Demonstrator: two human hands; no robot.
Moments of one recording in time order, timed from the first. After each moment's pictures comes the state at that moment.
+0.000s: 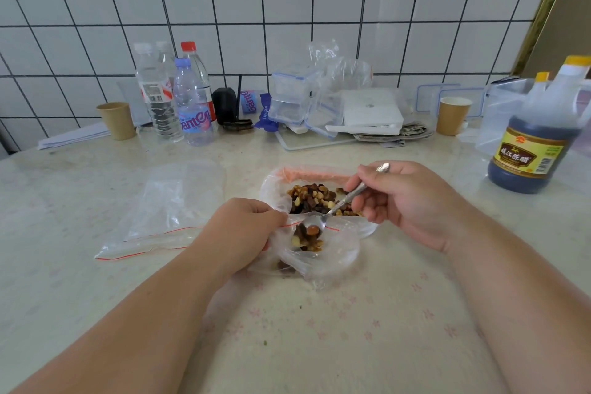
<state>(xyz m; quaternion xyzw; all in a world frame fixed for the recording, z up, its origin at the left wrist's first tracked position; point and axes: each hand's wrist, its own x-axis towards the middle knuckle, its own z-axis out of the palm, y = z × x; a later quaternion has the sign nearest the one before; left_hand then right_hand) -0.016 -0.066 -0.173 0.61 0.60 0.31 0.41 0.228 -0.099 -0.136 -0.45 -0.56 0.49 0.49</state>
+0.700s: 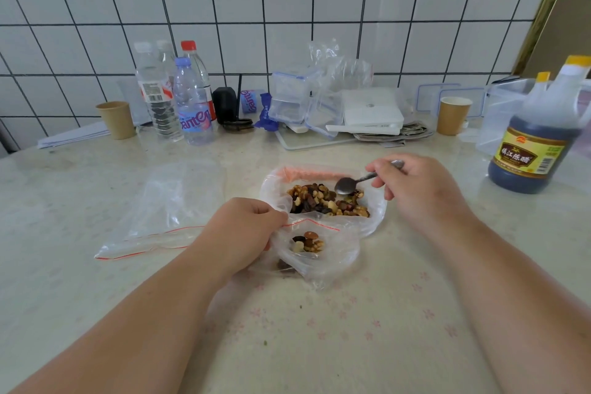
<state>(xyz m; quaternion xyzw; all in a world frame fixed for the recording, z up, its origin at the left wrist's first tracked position) -0.016 -0.067 -0.174 0.63 0.60 0.30 0.39 0.240 -0.088 -0.146 -0.65 -0.58 0.15 0.47</state>
